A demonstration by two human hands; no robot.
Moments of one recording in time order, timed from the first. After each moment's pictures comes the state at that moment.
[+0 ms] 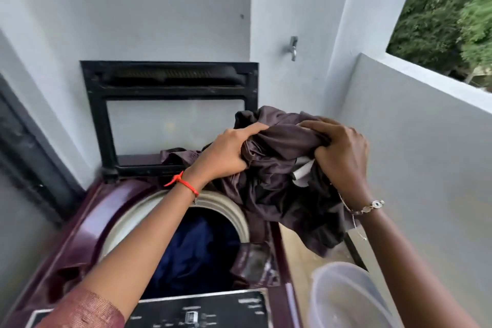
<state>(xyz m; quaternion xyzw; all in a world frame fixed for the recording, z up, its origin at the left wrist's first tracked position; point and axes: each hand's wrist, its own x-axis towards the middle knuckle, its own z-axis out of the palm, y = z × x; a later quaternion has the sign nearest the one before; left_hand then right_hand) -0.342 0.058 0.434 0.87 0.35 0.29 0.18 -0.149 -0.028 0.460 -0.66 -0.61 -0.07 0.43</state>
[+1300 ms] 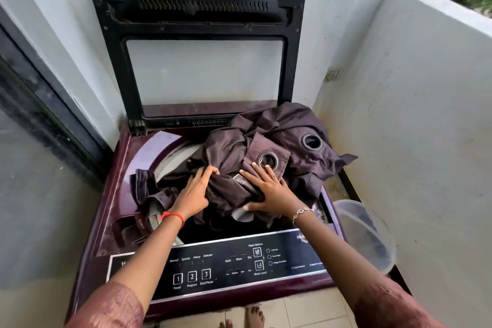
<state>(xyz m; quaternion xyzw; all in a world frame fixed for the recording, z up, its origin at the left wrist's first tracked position) -0.534 0.047 0.220 0.81 0.51 0.11 0.28 -0.310 -0.004 0.240 -0.64 -0.72 0.27 0.01</state>
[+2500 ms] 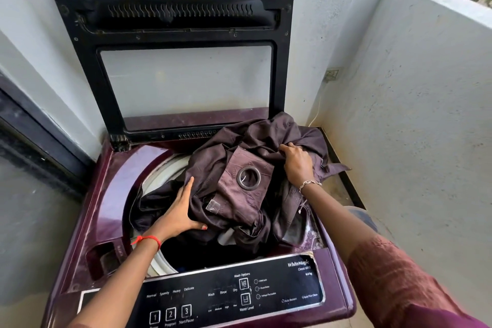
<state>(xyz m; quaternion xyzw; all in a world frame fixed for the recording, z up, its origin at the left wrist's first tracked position) -0.534 0.067 0.201 0.71 0.55 0.10 0.43 -0.231 0.078 0.260 -0.76 -0.63 0.05 0.14</state>
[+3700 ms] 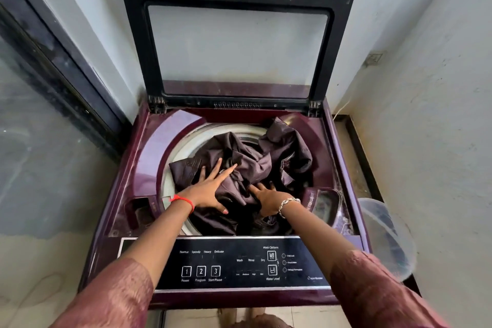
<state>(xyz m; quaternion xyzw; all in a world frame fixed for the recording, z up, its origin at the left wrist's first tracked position) -0.547 0.066 0.191 0.76 0.52 -0.13 0.37 -0.355 0.039 0.183 -0.57 -0.71 0.34 -0.25</state>
